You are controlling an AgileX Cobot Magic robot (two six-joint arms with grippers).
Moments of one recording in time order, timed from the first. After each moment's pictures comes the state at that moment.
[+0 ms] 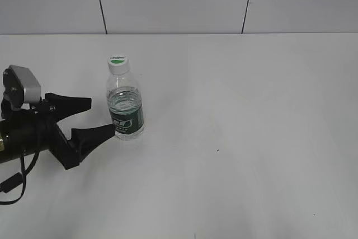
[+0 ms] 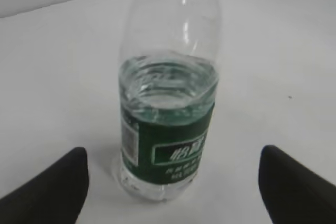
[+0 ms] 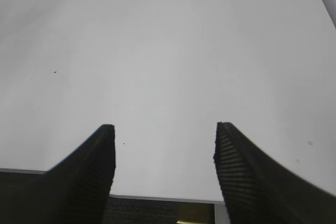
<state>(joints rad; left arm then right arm) -0.03 1.96 -0.42 0.94 -1.21 -0.18 -0.04 -0.01 -0.51 0.18 1.11 -0.26</state>
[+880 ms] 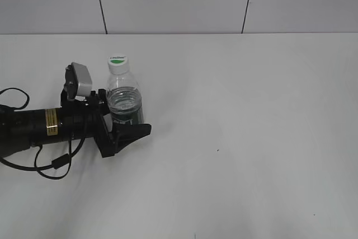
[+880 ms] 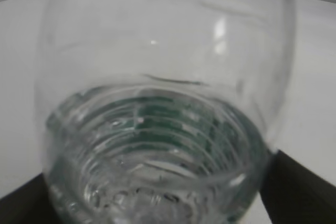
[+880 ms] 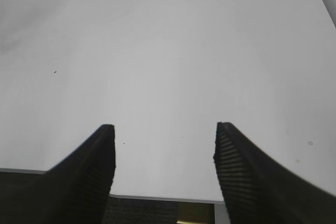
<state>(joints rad) -0.13 2.24 -0.80 1.13 -1.21 -0.32 -0.04 -0.01 -0.51 0.18 1.11 -0.26</state>
